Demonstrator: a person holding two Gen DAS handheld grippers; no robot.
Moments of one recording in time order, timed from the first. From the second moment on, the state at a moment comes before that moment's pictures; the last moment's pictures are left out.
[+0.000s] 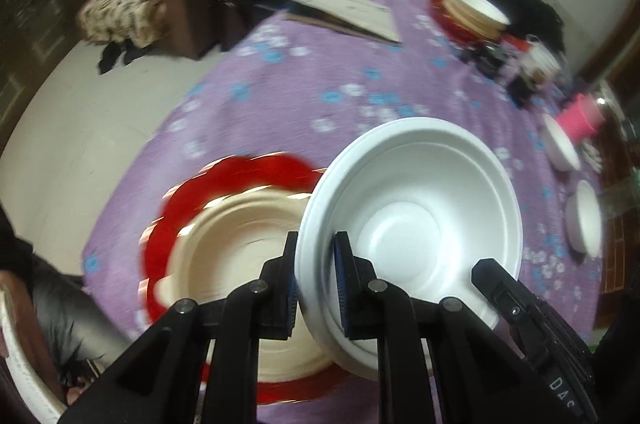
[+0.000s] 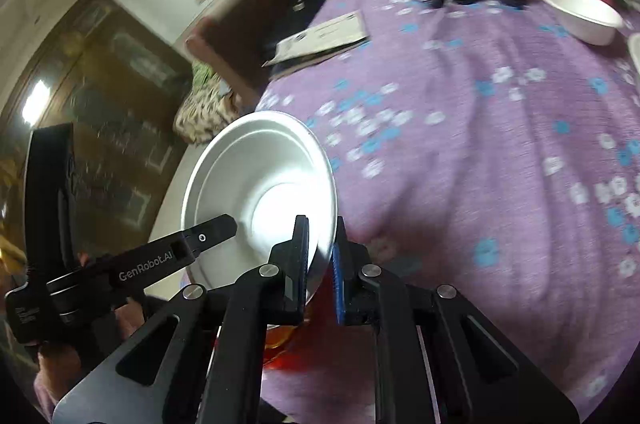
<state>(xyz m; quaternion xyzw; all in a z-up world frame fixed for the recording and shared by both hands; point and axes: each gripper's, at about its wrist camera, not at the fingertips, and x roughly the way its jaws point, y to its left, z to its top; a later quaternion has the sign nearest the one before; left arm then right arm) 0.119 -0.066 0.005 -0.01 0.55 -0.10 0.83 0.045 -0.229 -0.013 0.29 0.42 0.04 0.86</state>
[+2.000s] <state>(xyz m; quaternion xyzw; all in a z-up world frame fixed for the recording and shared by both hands) 0.105 -0.518 -0.077 0.18 0.58 -0.31 0.73 -0.073 -0.646 -0.060 0.42 0.39 -0.24 0.78</state>
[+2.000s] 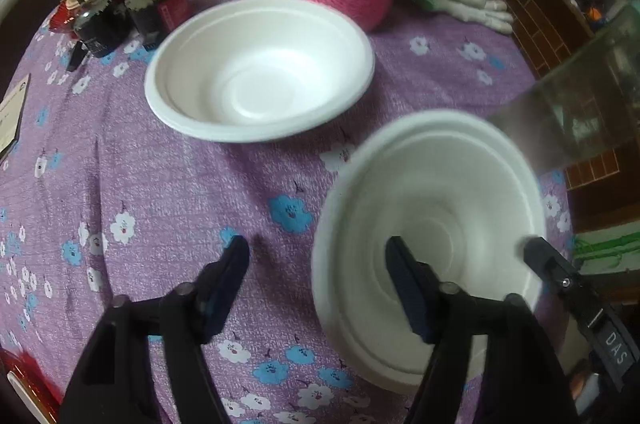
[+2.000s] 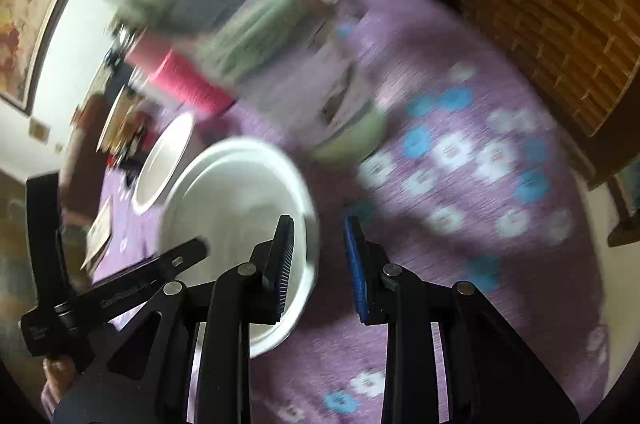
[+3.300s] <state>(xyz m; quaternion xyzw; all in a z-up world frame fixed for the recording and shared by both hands) 0.093 -0.005 -0.004 0.08 0.52 -0.04 0.85 0.070 -0.164 -0.021 0.22 0.48 0.09 0.85</state>
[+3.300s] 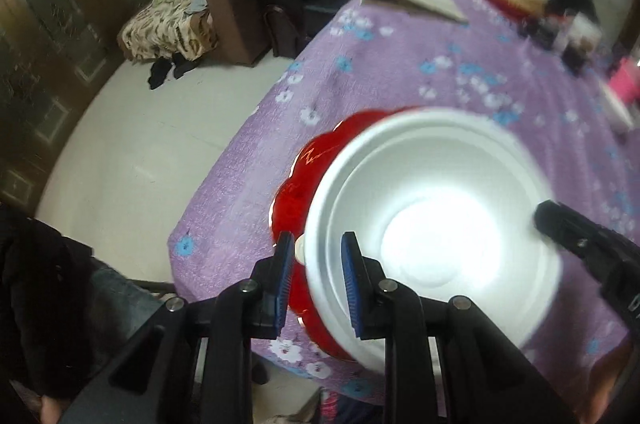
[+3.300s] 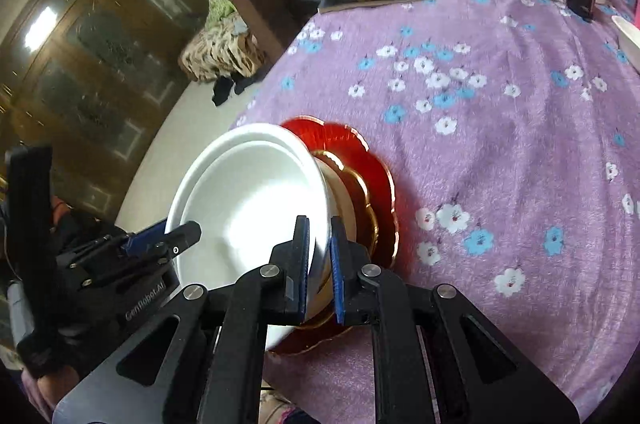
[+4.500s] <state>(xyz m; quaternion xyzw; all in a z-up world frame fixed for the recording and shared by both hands) 0.231 -0.502 -0.074 0.14 0.58 -0.27 0.76 0.110 -0.613 -0.070 0.37 0.43 -0.21 0.79</state>
